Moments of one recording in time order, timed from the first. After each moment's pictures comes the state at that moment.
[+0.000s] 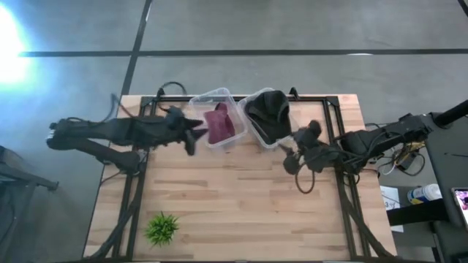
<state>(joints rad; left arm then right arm) -0.08 0.99 1.12 -0.46 -0.49 -0.53 0.35 1.15 1.16 -0.82 0.81 0.65</state>
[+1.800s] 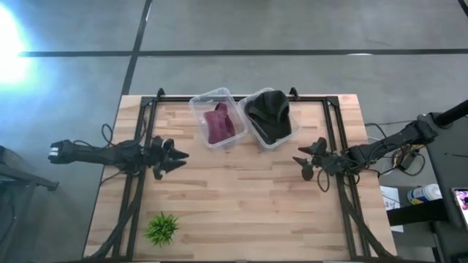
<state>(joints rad) -0.08 0.23 0.03 0.25 -0.04 -0.59 0.34 0.53 0.15 -0.31 0.71 0.68</state>
